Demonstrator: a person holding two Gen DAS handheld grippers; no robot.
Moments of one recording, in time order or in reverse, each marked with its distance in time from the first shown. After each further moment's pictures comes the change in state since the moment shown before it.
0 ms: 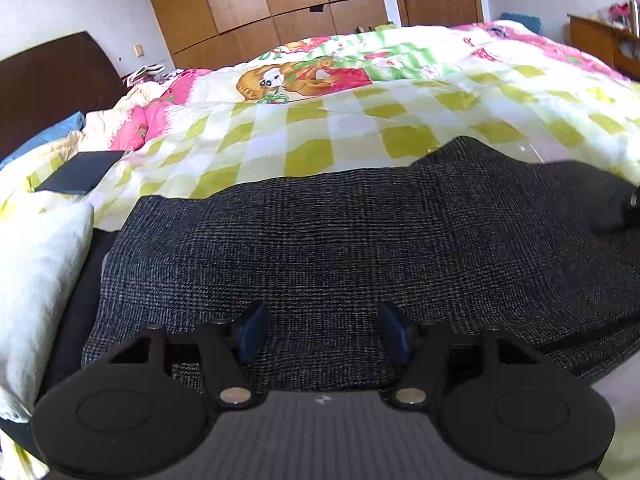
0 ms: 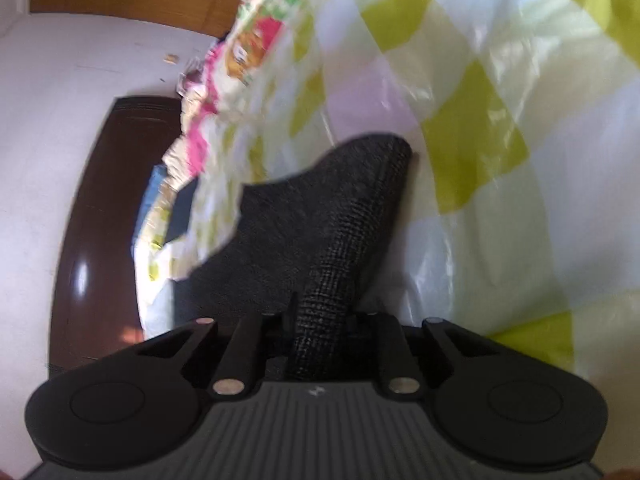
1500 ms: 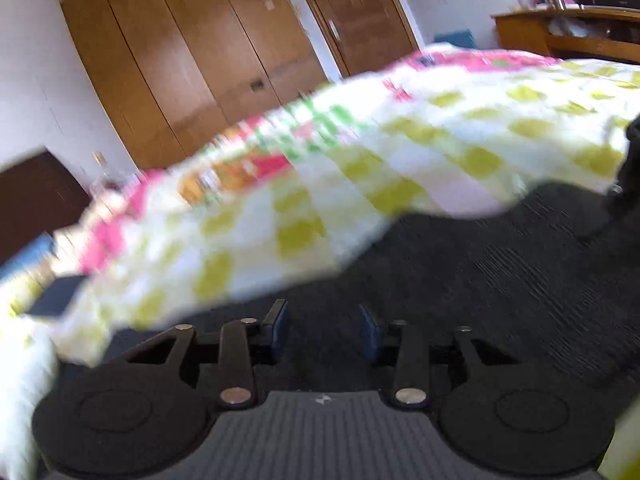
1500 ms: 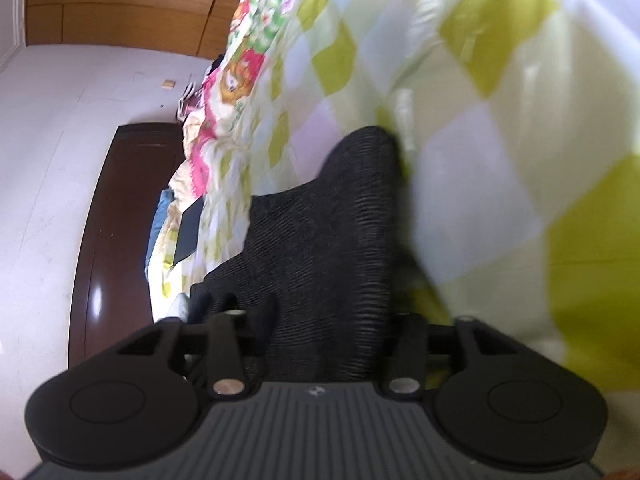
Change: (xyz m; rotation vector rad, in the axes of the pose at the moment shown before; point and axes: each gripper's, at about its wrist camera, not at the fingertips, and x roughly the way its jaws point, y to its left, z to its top) left arm -0.015 -0.092 0.035 0.224 -0.255 0.006; right arm -0.054 -0.034 -0.009 0.061 -0.017 -0.001
